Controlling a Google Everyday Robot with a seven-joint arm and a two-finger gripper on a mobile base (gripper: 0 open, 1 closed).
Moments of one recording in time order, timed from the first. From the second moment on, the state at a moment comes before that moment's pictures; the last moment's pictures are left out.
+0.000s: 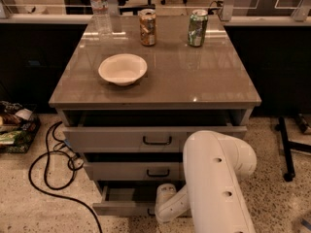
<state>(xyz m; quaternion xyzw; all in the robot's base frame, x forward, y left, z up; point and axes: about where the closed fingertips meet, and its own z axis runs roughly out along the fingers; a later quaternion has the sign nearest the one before) 0.455 -0.031 0.145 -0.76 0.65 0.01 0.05</state>
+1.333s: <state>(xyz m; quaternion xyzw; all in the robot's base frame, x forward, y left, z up) 0.409 -0.026 0.147 -0.77 0.63 -0.02 0.05</state>
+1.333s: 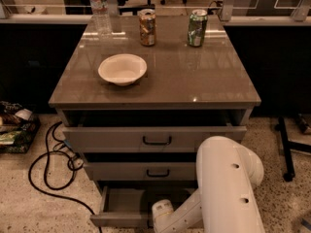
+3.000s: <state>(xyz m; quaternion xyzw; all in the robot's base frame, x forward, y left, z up) 0.359 -0.018 0.150 -0.79 0.61 -0.06 0.05</state>
